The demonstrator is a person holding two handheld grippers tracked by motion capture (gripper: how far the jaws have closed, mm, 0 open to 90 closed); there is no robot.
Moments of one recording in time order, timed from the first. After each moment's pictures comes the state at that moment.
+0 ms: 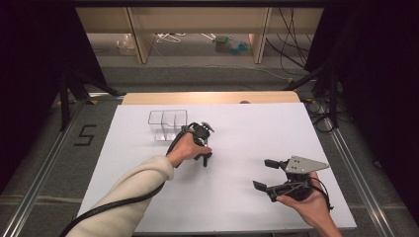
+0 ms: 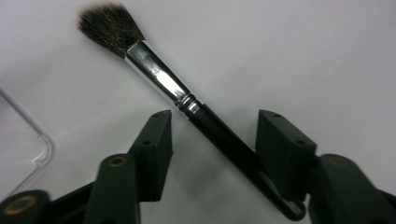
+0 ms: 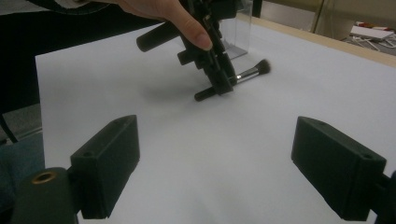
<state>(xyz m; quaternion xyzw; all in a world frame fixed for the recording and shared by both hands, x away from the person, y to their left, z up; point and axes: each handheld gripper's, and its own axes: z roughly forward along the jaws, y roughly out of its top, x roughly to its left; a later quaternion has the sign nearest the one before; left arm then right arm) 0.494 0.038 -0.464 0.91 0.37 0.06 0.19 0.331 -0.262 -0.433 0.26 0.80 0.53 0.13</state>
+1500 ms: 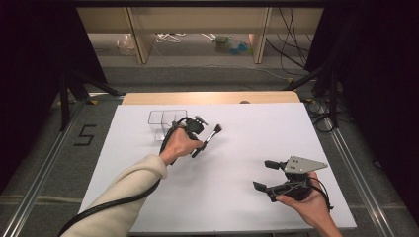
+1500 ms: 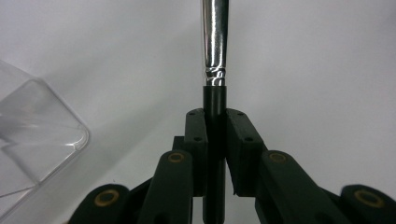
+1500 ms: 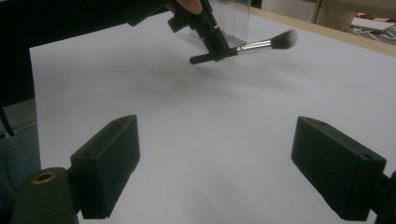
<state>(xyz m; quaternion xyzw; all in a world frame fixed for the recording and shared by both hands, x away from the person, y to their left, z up) 0.487 0.061 -0.439 0.88 0.39 0.06 0.26 0.332 -0.263 -0.437 0.26 0.81 0.51 0.13</state>
